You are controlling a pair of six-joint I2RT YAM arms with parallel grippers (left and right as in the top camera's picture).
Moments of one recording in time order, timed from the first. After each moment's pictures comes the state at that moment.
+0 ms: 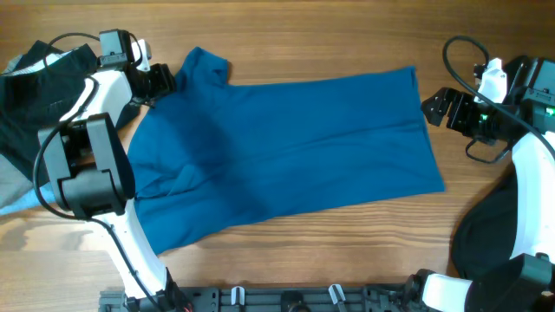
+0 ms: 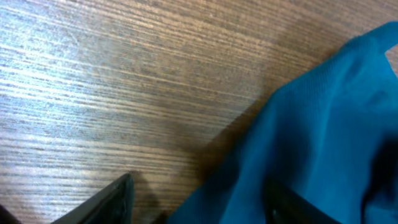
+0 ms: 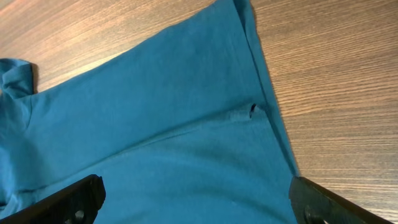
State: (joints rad) left arm 0.16 2.20 1.55 -0.49 0.22 -0.17; right arm -0.34 1.47 1.25 -0.90 -0.43 0.00
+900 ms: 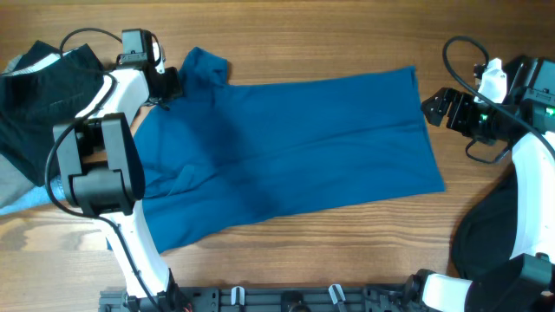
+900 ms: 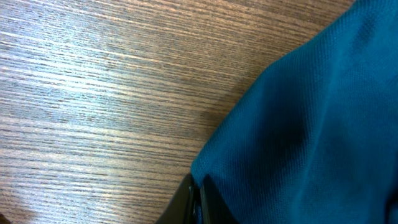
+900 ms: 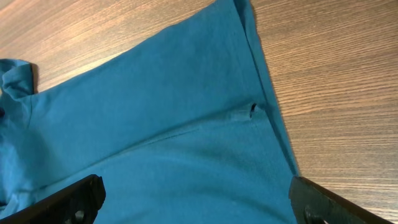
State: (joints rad) left arm 0.08 2.20 1.54 -0.51 0.07 -0.18; right arm -0.34 1.47 1.25 -0.90 -0.43 0.00
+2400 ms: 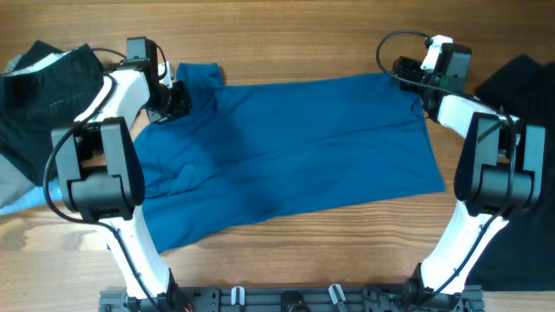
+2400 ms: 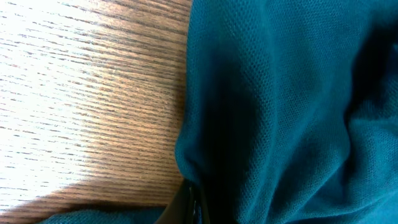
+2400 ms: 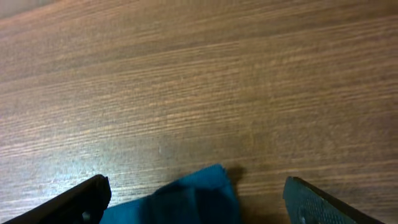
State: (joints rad) left arm 0.07 2.16 1.52 -0.74 0.23 -0.26; right arm -0.16 2.14 1.24 0.19 -0.15 0.12
